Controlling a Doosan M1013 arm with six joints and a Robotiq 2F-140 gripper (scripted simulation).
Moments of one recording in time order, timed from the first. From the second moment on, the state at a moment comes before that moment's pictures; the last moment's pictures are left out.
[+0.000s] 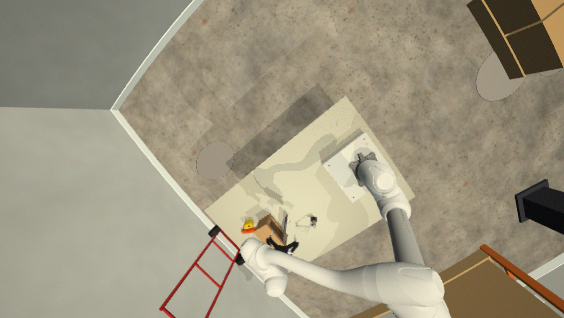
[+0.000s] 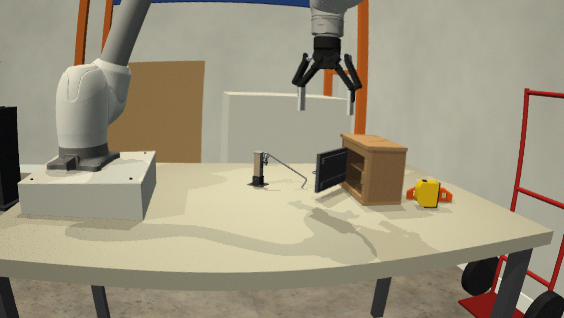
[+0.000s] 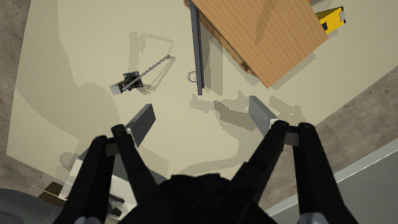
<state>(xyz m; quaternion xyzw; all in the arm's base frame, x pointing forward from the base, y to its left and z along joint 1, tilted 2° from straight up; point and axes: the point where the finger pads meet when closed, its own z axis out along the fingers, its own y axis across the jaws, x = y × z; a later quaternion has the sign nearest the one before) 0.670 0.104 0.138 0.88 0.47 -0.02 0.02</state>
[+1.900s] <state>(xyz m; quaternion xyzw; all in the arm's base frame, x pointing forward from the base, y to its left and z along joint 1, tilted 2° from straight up) 0.666 0.103 0.110 0.89 0.46 -0.02 0.01</state>
